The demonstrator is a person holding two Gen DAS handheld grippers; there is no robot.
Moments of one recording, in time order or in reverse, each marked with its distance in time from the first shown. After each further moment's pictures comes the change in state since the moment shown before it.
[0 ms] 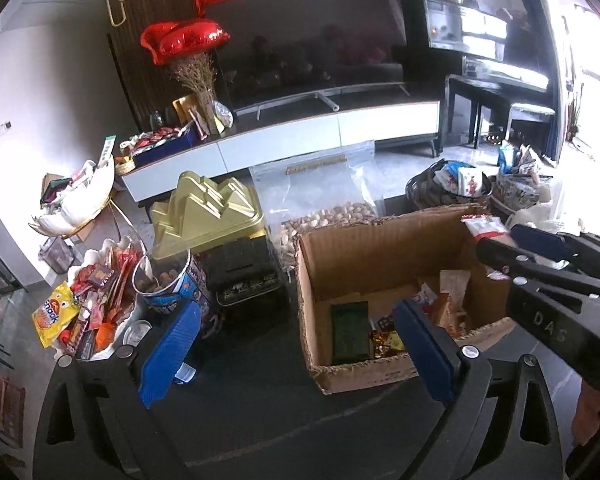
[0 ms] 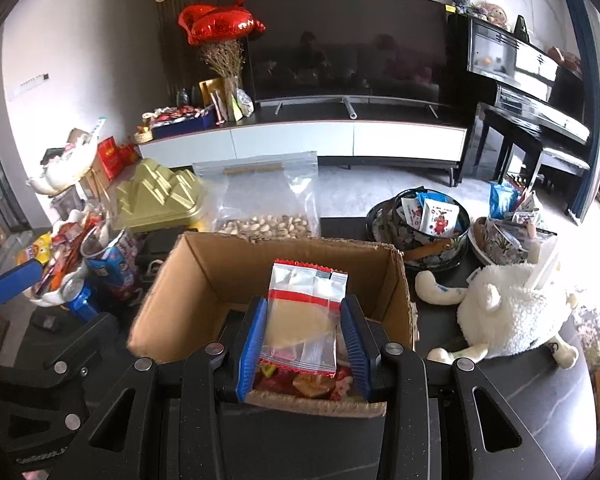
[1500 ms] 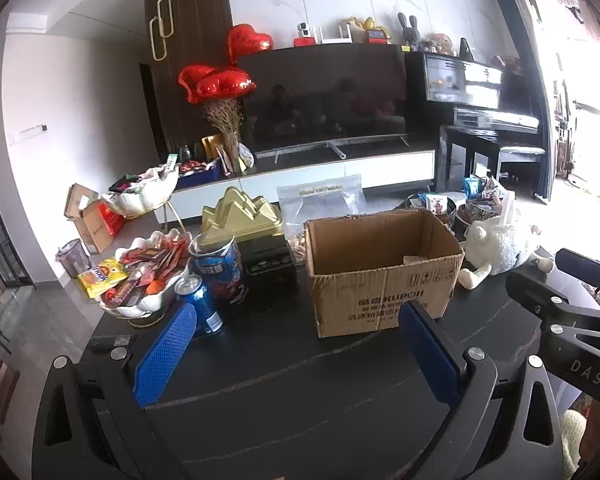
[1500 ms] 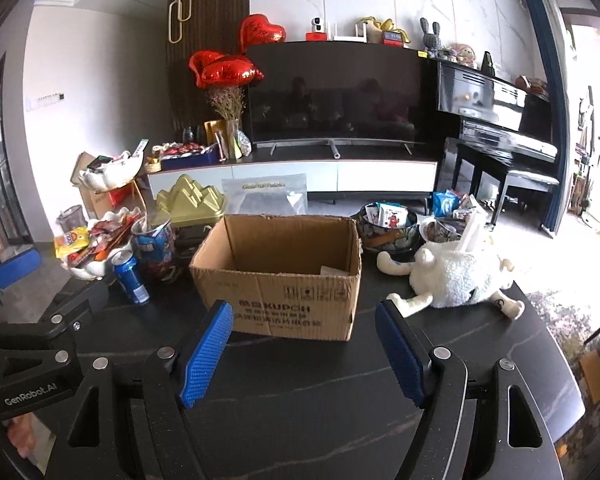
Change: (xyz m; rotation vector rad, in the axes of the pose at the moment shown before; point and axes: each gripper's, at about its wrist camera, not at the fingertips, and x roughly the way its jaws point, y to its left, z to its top) left arm -0.169 -0.002 -0.110 -0.065 -0.212 0.027; right arm -0.178 0.007 -0.118 0.000 -0.192 -0.035
